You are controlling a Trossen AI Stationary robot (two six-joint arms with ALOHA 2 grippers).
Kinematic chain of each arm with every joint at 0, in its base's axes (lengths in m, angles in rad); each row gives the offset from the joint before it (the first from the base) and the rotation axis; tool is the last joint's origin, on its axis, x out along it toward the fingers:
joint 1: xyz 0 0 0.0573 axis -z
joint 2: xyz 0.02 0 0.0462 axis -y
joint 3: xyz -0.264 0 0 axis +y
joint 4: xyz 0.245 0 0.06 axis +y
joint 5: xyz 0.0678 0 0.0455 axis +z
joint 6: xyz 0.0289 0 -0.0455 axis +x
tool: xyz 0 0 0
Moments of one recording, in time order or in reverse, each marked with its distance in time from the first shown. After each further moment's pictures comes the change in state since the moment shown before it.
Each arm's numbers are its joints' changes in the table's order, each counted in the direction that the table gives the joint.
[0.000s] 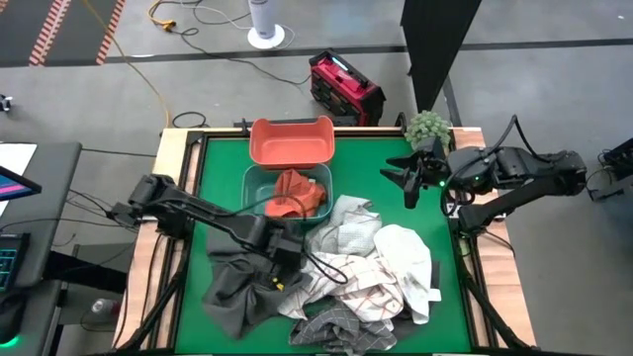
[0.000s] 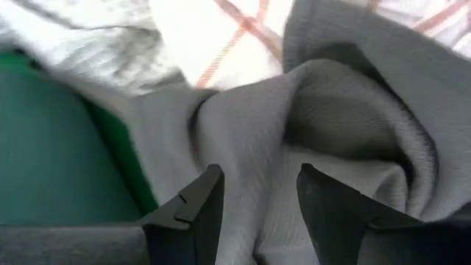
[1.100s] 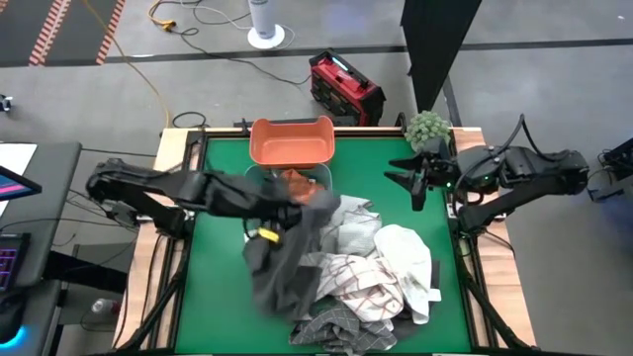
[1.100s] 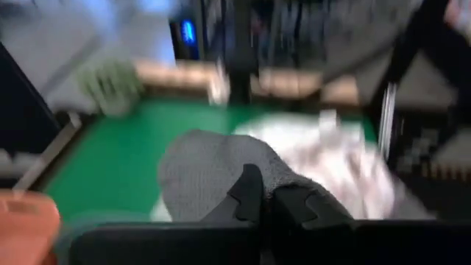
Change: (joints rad) left arm -0.102 0.427 -0.001 -0.553 0.257 -0.262; right arm -0.019 0.037 0.000 -0.005 0.025 -0.027
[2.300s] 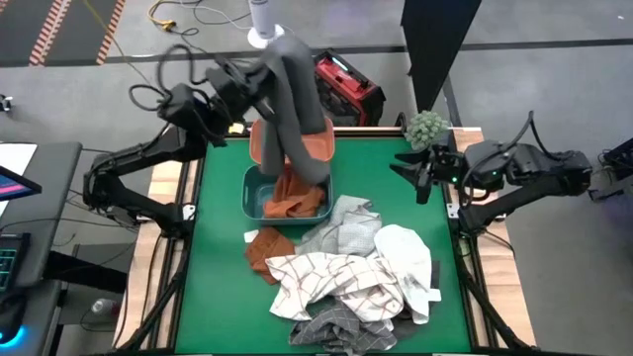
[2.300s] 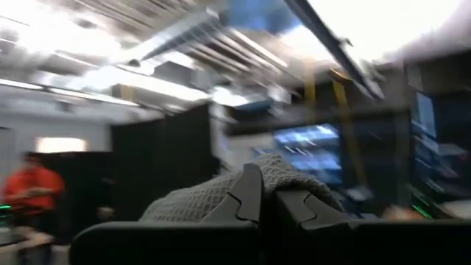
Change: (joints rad) left arm -0.508 0.044 0.000 -0.850 -0.027 0.403; right arm 0.022 0.027 0.000 0.003 -0.028 0.035
